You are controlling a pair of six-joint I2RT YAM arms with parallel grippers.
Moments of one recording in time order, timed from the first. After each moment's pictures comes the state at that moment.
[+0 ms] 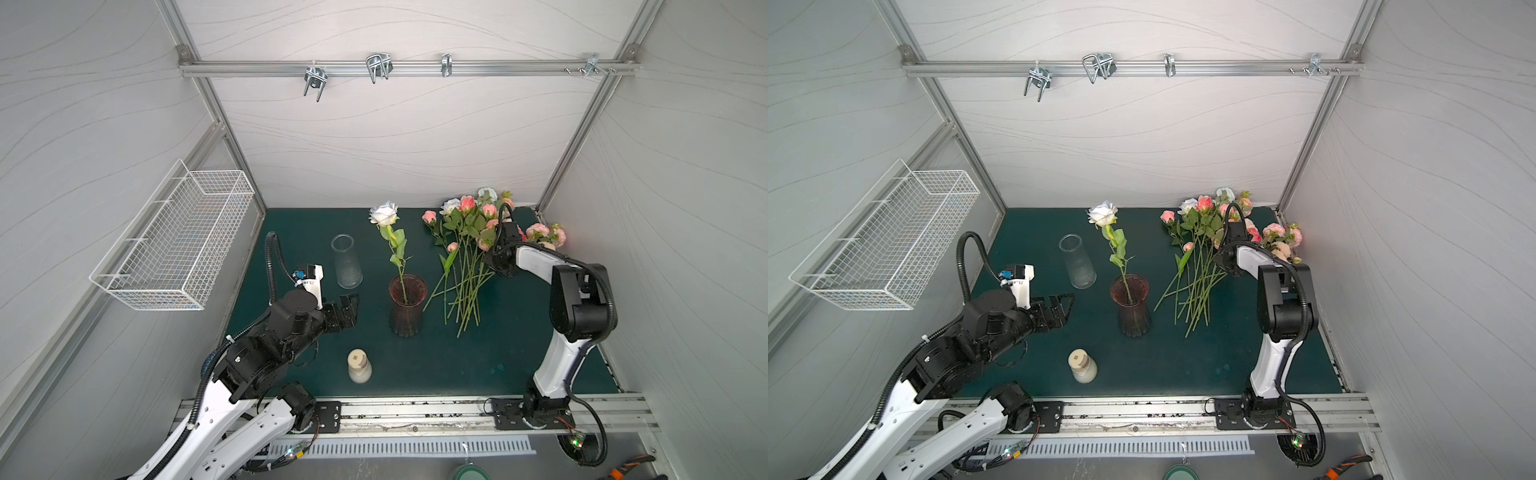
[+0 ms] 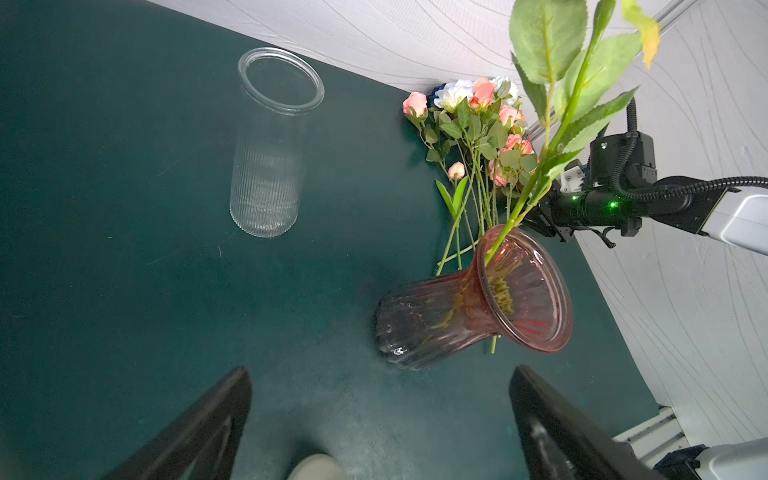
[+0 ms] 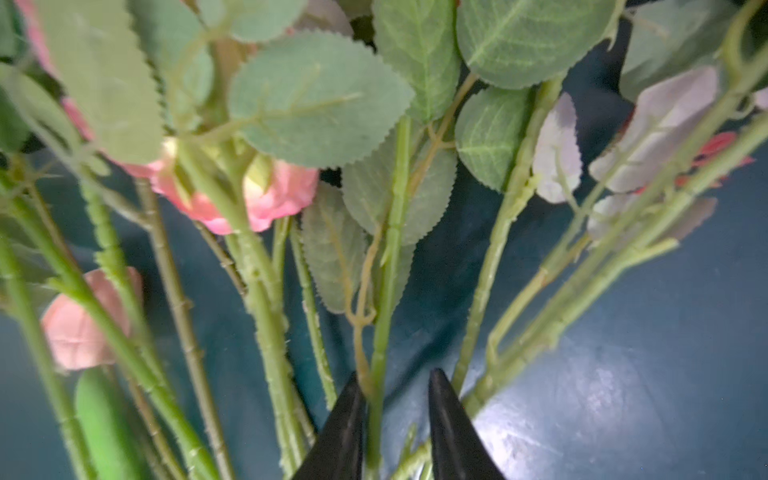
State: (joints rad) left arm -0.64 0.61 0.90 -0.84 -0.20 -0.63; right arm 0.12 1.89 1.23 -0.43 0.08 0.66
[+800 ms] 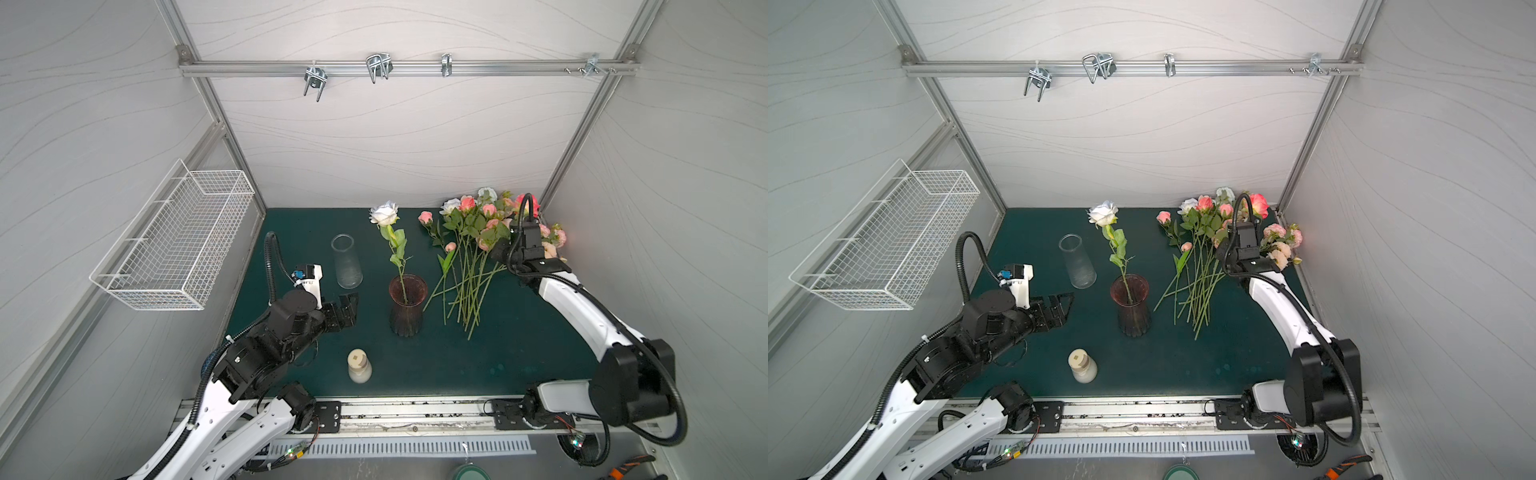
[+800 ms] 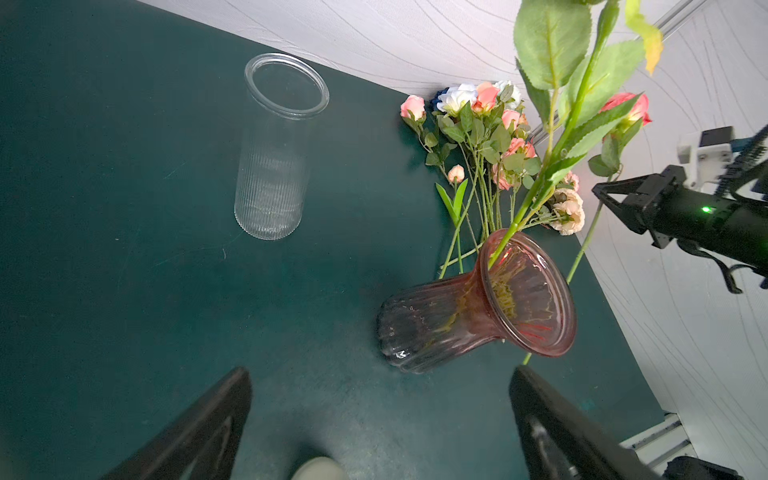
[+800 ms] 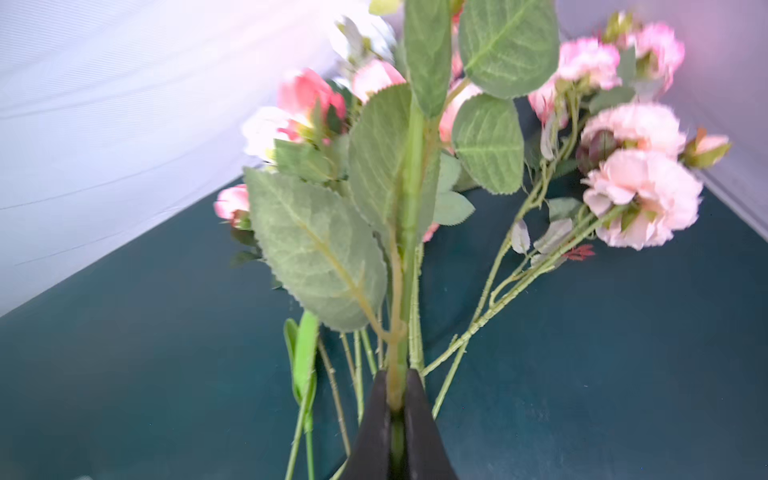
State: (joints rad) left arm -0.64 0.60 0.90 -0.84 -0.21 -0.63; right arm 0.25 1.27 1.01 -0.35 0.22 0.54
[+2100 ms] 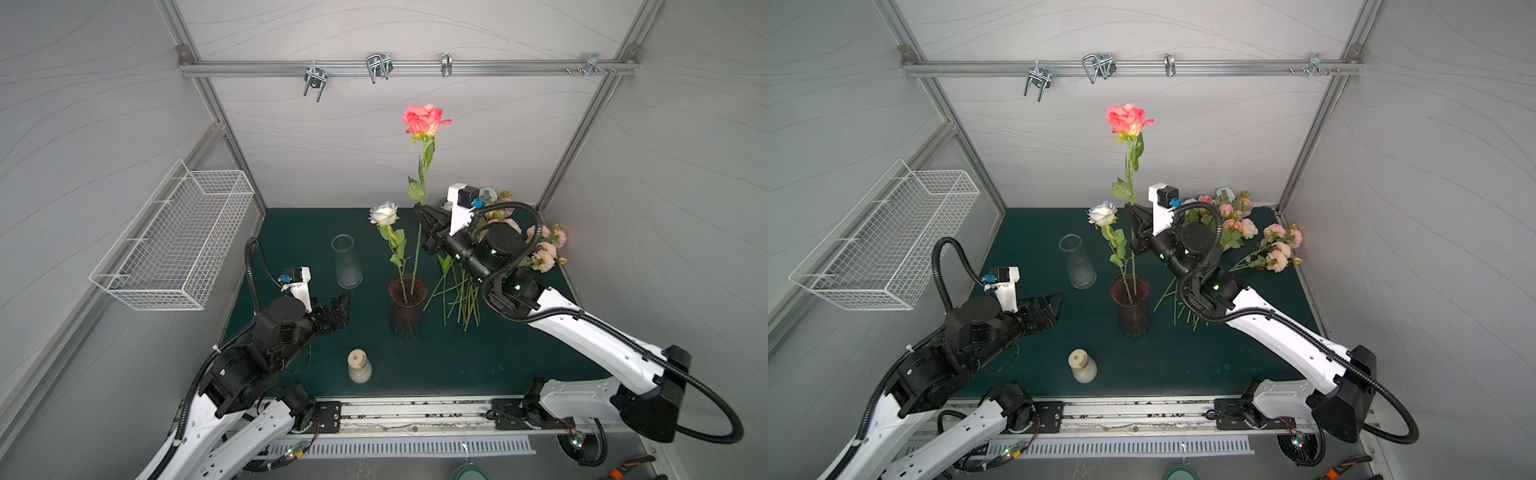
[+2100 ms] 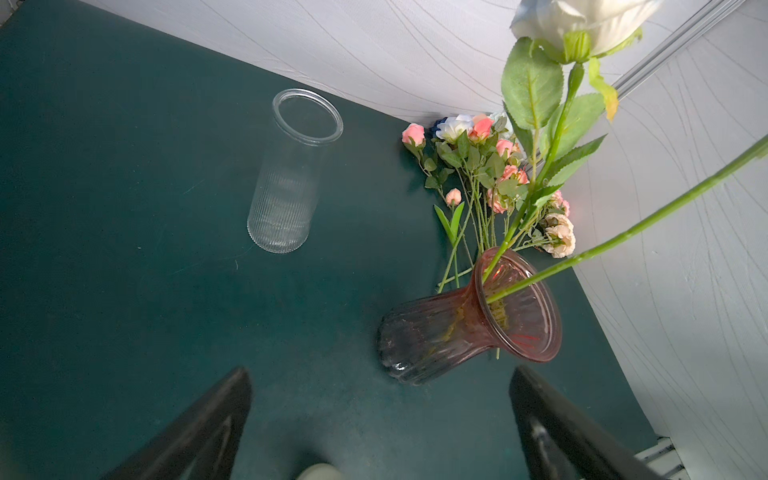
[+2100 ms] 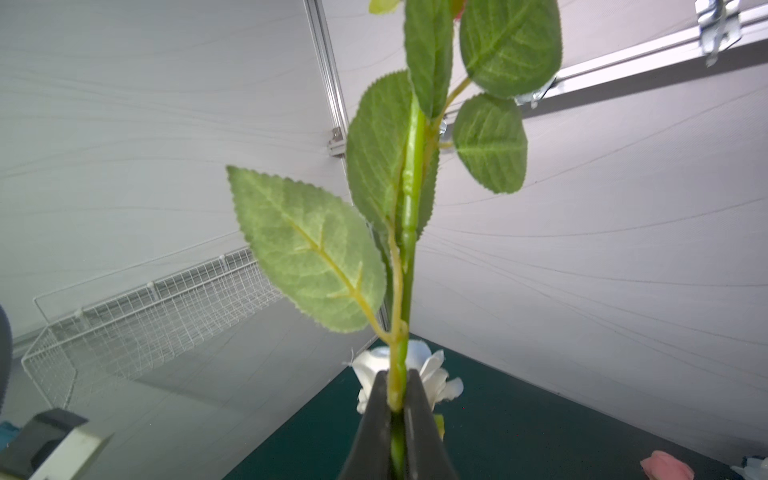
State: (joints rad) left arm -0.64 0.54 0.92 -0.87 -0.25 -0.65; right arm 0.92 1.25 1.17 0.26 0.09 0.16
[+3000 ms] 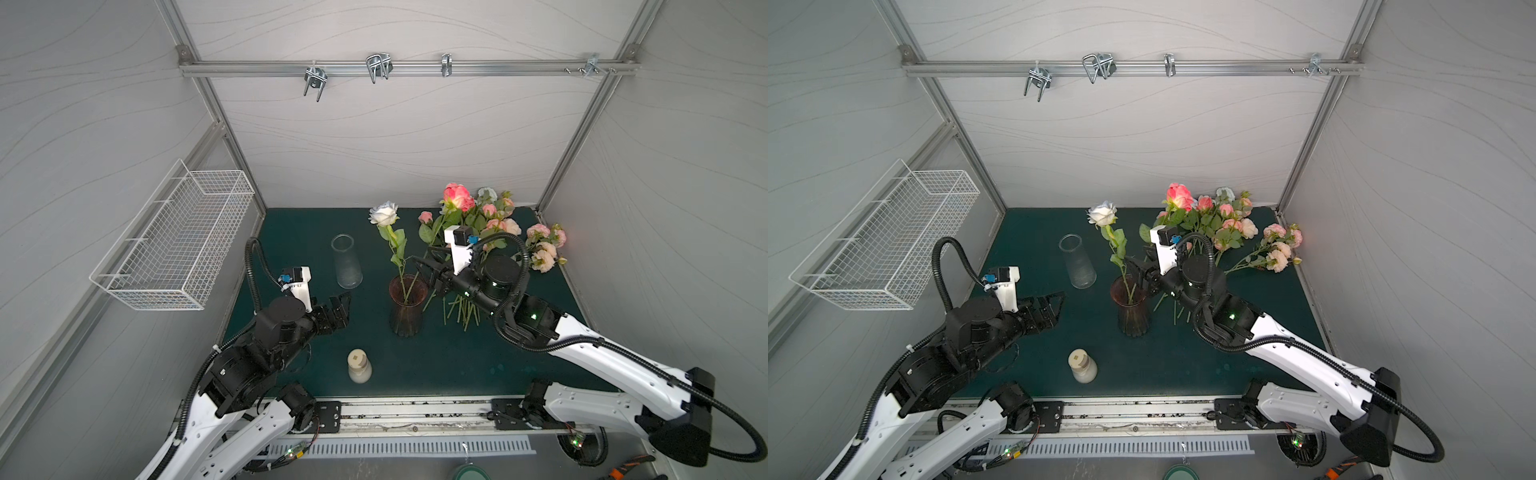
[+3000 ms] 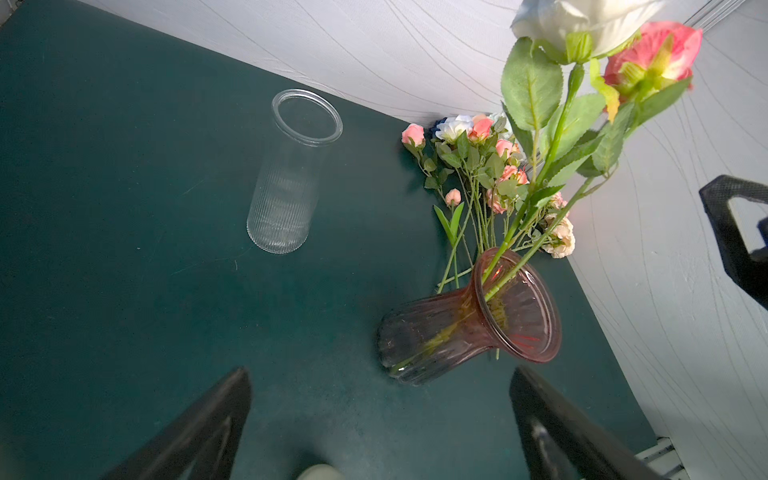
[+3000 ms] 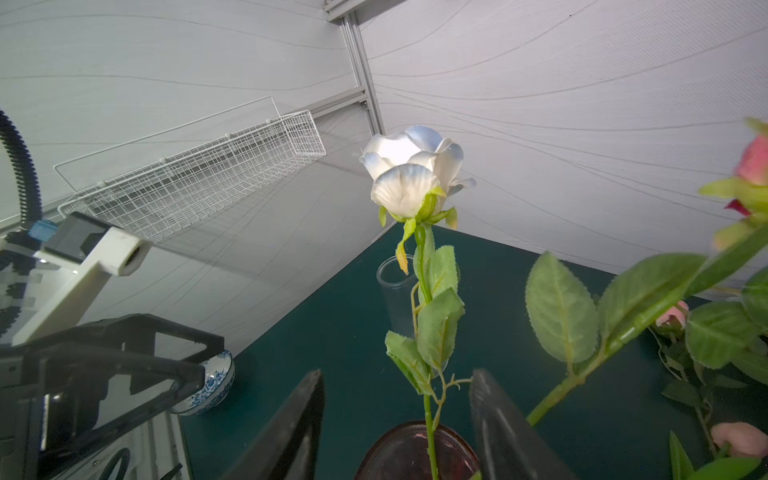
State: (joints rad) left arm -0.64 0.54 0.92 -0.87 -0.25 -0.65; right arm 0.98 1.03 0.98 -0.01 0.08 0.24
